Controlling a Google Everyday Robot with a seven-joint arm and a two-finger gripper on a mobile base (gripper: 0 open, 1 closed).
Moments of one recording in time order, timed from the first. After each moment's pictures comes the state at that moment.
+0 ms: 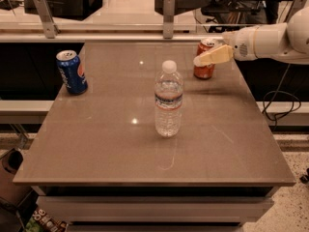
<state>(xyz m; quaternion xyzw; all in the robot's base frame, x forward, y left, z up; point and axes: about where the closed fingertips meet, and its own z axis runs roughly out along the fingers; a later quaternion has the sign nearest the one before) 0.729 -0.186 0.908 -0.37 0.75 0.21 0.51</state>
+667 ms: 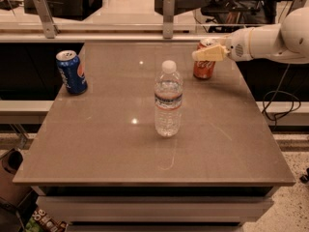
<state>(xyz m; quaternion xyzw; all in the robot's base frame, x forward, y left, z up) 0.736 -0.174 0.899 -0.36 0.76 0.23 0.49</state>
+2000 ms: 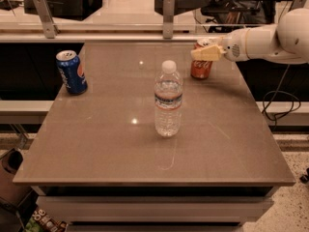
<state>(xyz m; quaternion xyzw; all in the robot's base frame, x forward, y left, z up) 0.738 -0.166 0.894 -0.37 0.76 0.23 0.49</state>
